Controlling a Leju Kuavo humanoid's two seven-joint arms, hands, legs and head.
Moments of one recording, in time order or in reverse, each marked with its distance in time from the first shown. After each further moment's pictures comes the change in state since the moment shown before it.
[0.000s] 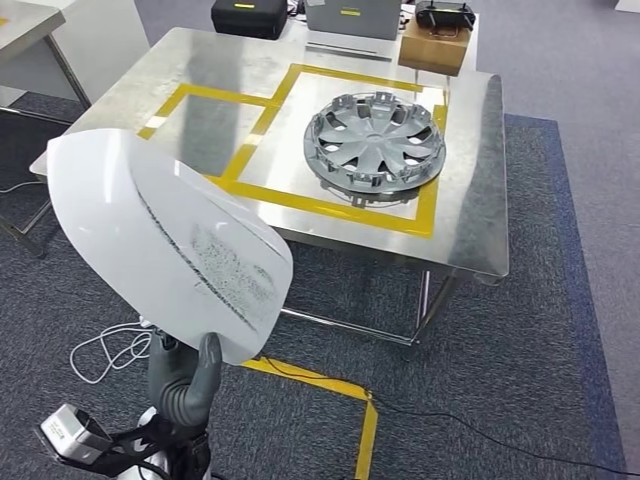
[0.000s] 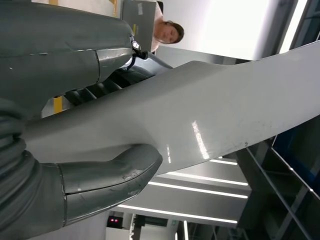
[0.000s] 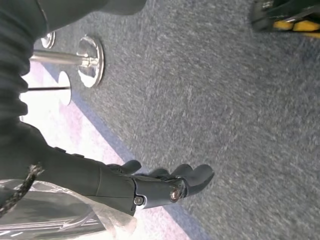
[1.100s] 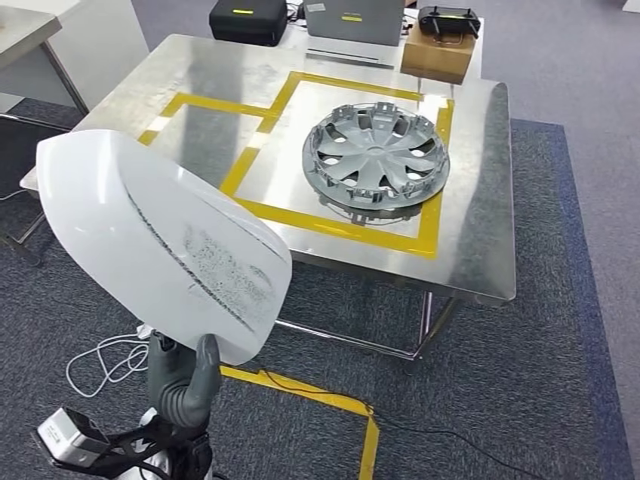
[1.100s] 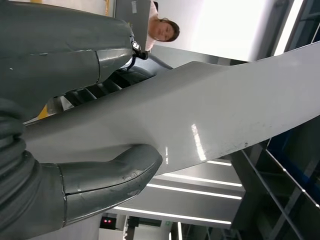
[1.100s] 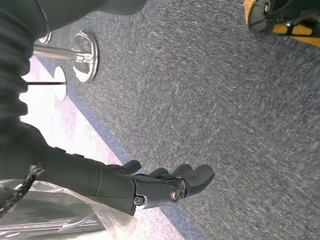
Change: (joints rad) left arm 0.006 -0.008 0.004 0.001 0.013 -0.010 -0.026; right arm -0.002 -0.004 0.016 0.000 0.000 0.013 0.000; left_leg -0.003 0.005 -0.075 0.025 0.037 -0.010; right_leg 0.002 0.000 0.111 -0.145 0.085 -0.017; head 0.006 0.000
